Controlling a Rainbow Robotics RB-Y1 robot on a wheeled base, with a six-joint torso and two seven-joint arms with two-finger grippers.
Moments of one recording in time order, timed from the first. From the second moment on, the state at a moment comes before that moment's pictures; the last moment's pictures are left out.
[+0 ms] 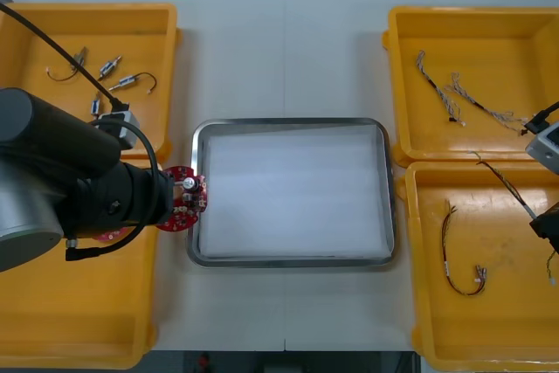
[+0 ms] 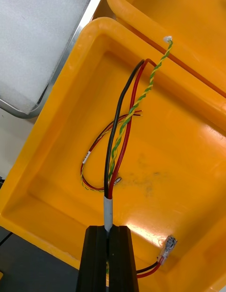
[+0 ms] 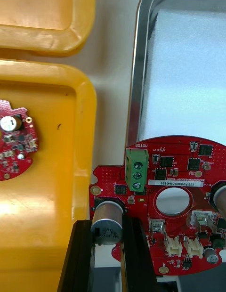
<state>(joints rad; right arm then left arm) -0.04 -0.88 -0.33 -2.52 -1.13 1.92 1.51 -0.42 0.90 -0.42 -2.46 0.75 1.76 -0.41</state>
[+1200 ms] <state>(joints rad) -0.04 -0.88 -0.33 -2.52 -1.13 1.92 1.51 -0.54 0.61 -0.74 -2.16 0.43 1.76 -0.42</state>
